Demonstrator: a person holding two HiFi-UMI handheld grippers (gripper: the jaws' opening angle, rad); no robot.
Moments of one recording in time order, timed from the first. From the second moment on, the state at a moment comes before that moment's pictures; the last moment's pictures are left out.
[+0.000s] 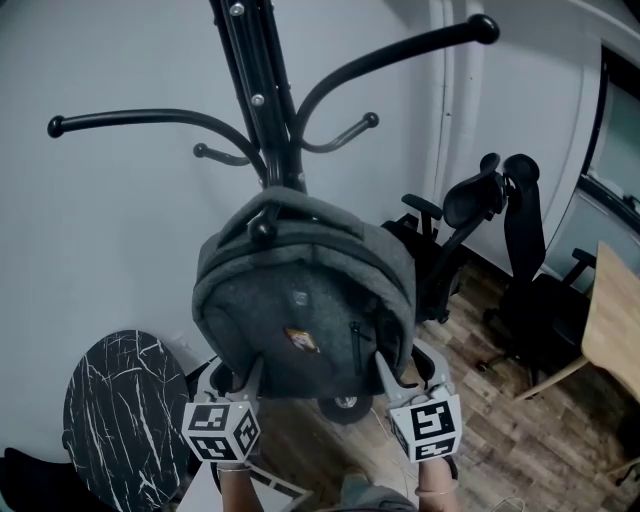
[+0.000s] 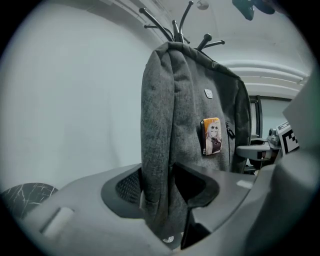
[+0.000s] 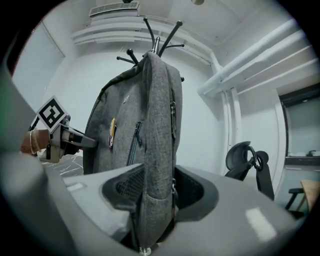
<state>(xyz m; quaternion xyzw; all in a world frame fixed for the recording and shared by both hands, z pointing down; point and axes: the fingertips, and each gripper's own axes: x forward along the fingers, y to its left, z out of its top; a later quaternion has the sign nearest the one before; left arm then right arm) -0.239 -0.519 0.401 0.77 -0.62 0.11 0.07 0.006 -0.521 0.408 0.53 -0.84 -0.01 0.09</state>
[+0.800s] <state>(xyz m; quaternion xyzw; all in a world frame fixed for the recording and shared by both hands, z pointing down) -0.235 -0.475 0.381 0.77 -0.63 0.10 0.02 -0.006 -0.477 0.377 0.55 -0.82 -0.12 0.07</state>
